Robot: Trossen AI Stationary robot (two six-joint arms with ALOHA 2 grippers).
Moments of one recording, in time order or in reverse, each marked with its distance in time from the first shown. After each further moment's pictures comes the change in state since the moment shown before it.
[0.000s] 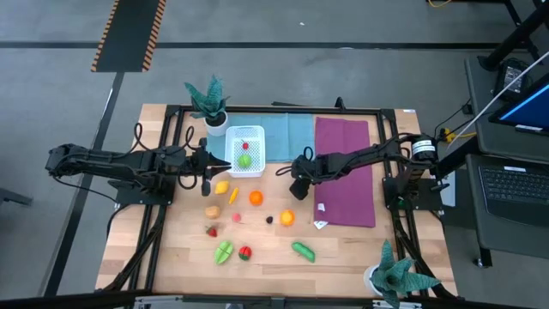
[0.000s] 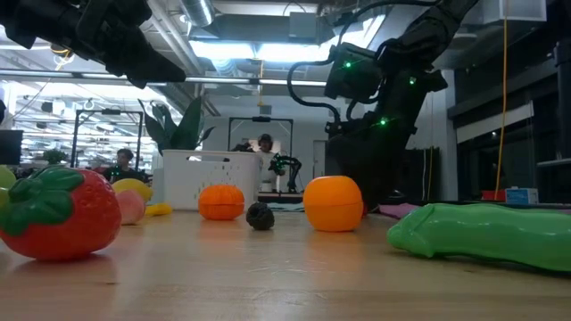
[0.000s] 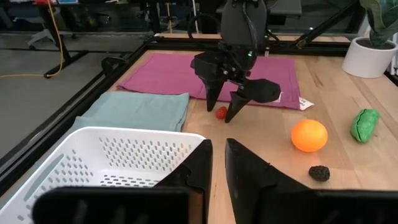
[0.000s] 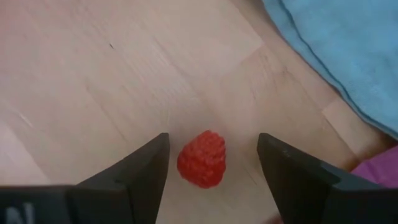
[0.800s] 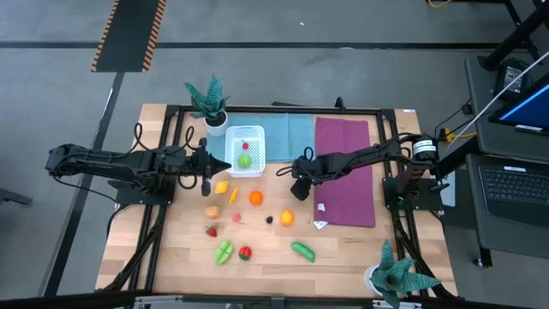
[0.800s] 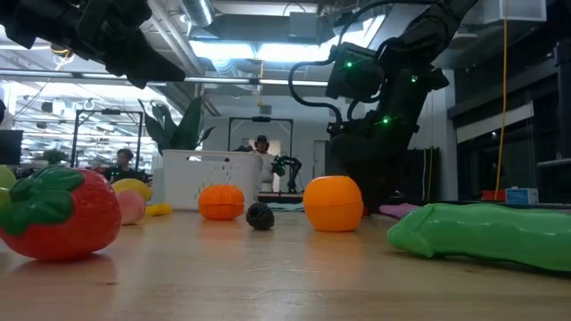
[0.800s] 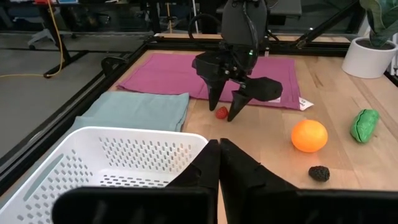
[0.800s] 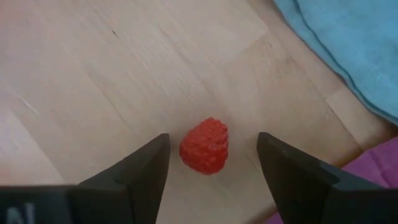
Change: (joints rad) left arm 0.000 0.000 0.000 0.000 0.000 -0.002; right arm 0.003 -0.003 0.000 -0.025 -0.026 0.003
